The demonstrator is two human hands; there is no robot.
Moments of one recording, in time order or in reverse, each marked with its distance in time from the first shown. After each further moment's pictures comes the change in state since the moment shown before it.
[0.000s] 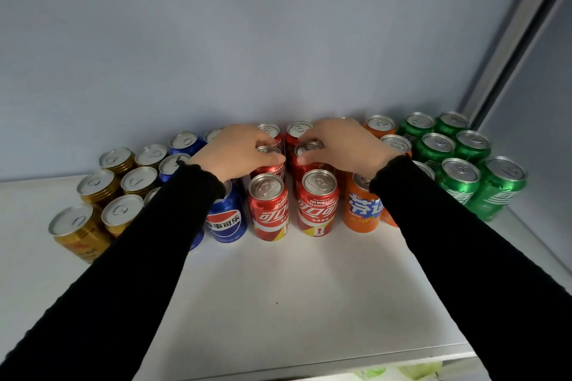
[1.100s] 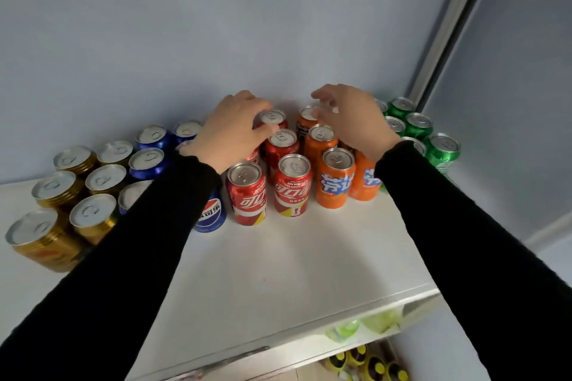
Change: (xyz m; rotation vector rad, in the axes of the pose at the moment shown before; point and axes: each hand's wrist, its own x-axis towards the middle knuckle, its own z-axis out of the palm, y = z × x) left_hand 0.000 0.026 0.000 -0.035 0.194 0.246; right_hand -0.046 0.013 -0.029 0.105 0.317 0.355
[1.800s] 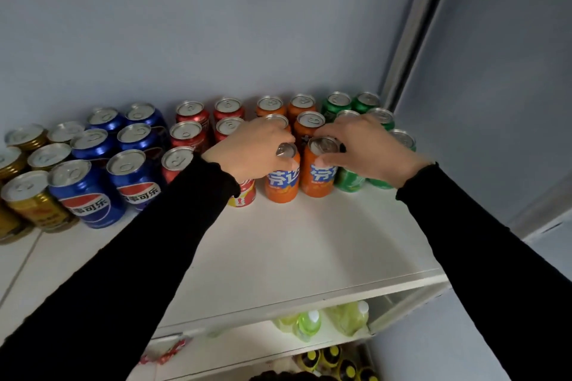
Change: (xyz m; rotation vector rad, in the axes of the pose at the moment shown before) left_hand 0.008 0.121 0.057 0.218 -0.306 0.115; right_hand -0.059 0.105 -0.041 -0.242 -0.238 -0.329
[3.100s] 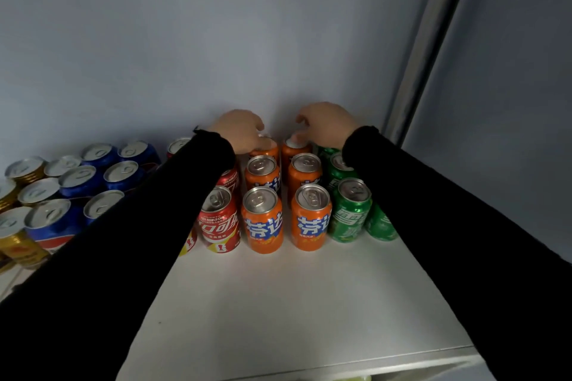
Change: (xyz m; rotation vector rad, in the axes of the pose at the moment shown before) left_hand 0.104 -0.065 -0.020 -0.101 0.029 -0.402; right_hand 0.139 0.047 -0.004 0.067 -0.110 0.115
